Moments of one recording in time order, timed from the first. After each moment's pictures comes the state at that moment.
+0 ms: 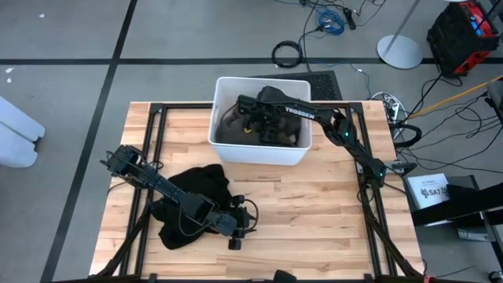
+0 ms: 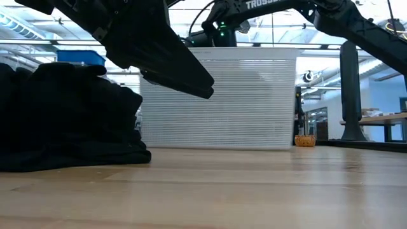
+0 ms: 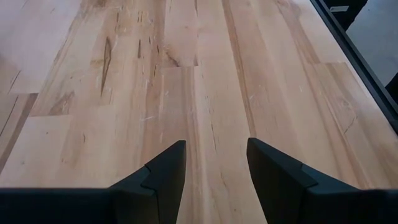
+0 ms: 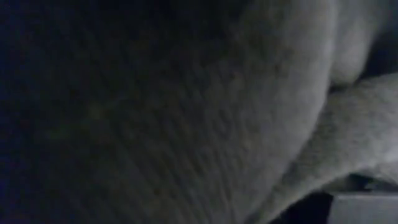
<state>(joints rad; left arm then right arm) -0.50 1.81 0.99 0.20 -0.32 -0.25 -0.39 2.34 2.31 -1.59 0.29 -0.03</state>
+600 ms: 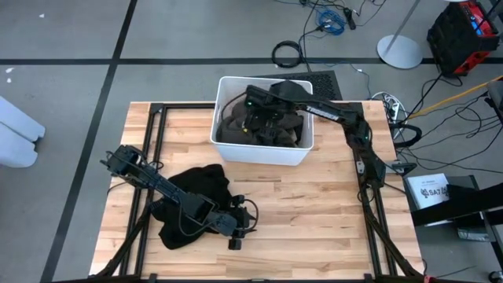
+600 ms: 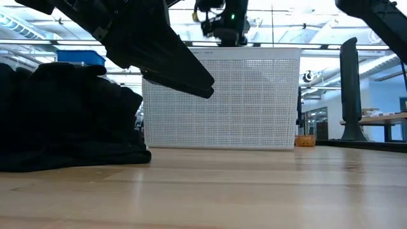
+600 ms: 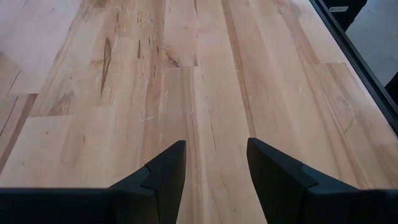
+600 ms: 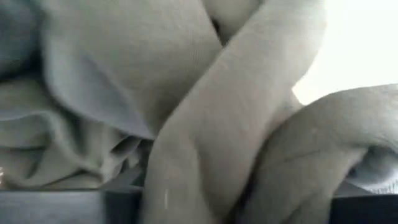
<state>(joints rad) -0.50 1.81 0.99 0.20 -0.31 -0.25 -0.31 2.12 2.31 -1.49 0.31 -0.05</state>
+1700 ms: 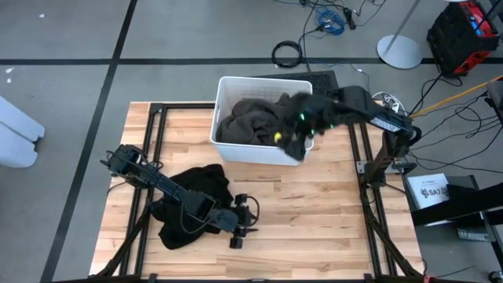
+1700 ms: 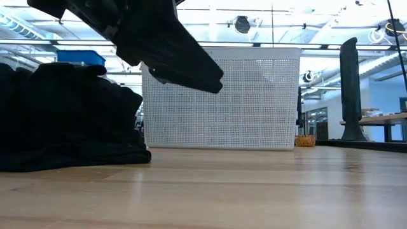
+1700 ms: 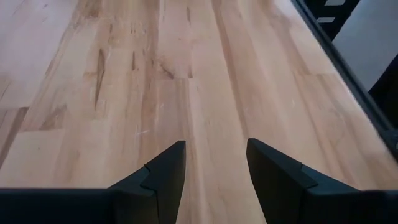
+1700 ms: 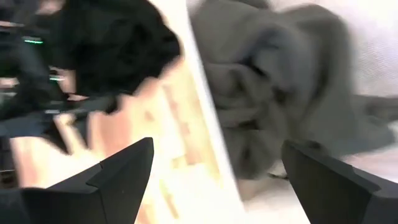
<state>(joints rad) -0.47 1.81 0.99 0.24 -0.26 -0.22 -0.05 1.74 2.30 -1.57 0.10 0.28</state>
